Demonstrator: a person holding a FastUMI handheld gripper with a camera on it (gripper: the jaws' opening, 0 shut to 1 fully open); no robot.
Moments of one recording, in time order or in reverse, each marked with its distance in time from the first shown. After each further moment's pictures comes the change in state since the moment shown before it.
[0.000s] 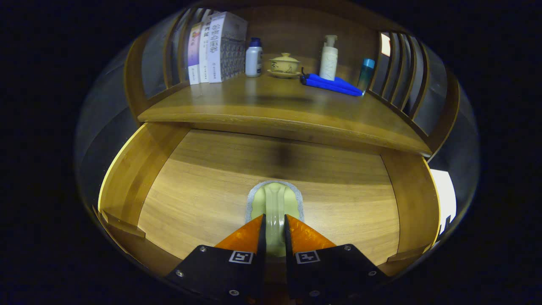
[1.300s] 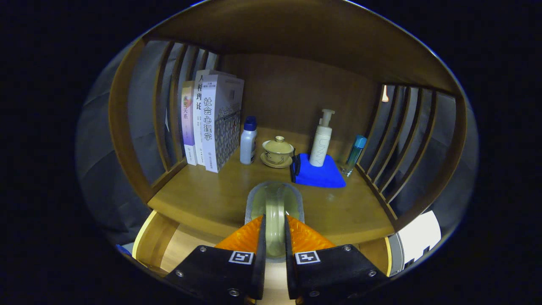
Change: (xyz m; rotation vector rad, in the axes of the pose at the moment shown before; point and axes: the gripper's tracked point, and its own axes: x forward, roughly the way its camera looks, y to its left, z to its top) arm -0.020 -0.021 0.191 -0.025 -0.288 -0.072
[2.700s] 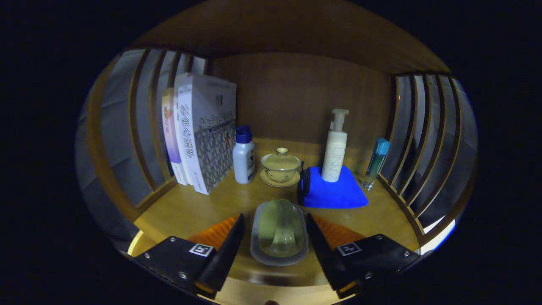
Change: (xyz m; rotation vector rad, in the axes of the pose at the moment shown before) arm 0.048 -0.008 0.024 0.066 -0.127 0.086
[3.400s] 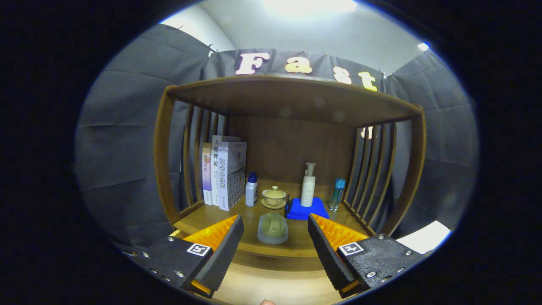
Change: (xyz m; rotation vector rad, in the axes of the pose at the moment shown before) arm -0.188 0.004 0.042 -0.061 -0.303 -0.041
